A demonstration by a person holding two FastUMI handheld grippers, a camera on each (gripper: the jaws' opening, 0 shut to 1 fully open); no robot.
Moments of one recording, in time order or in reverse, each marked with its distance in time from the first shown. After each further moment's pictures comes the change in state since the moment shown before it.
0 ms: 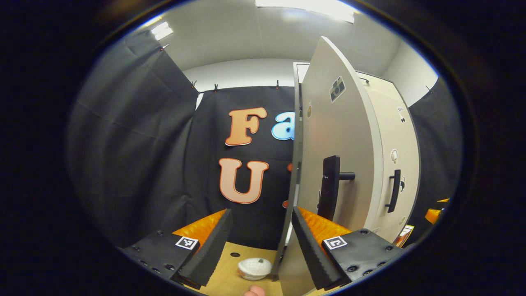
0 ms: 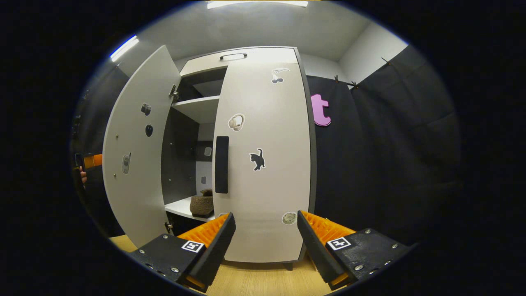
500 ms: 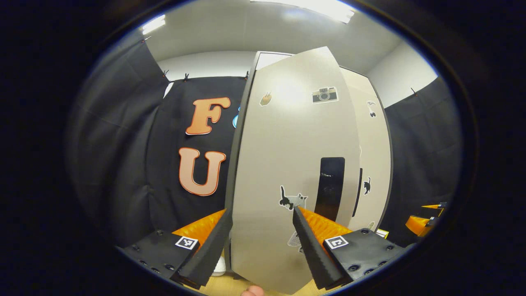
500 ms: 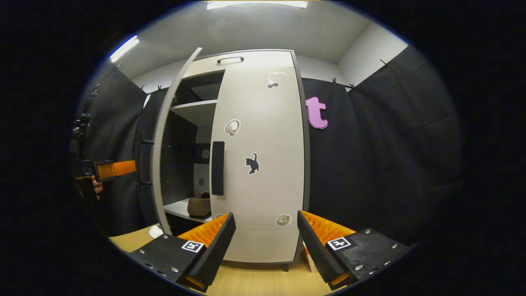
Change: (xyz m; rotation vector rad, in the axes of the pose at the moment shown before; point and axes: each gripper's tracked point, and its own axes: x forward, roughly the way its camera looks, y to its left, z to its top) left arm 0.026 -0.112 -0.014 -0.028 0.046 -0.178; right arm -0.009 -0.009 0.008 -0.005 -0.015 -0.009
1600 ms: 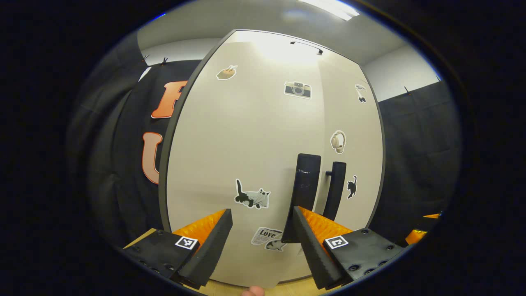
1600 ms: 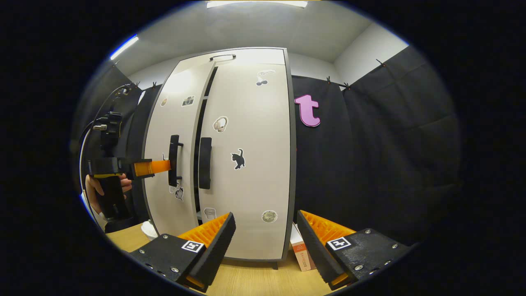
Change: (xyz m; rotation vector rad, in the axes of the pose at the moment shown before) left arm 0.082 -0.086 -0.031 -0.043 0.068 -0.134; right arm -0.005 -0.032 -0.007 -0.018 0.027 -0.044
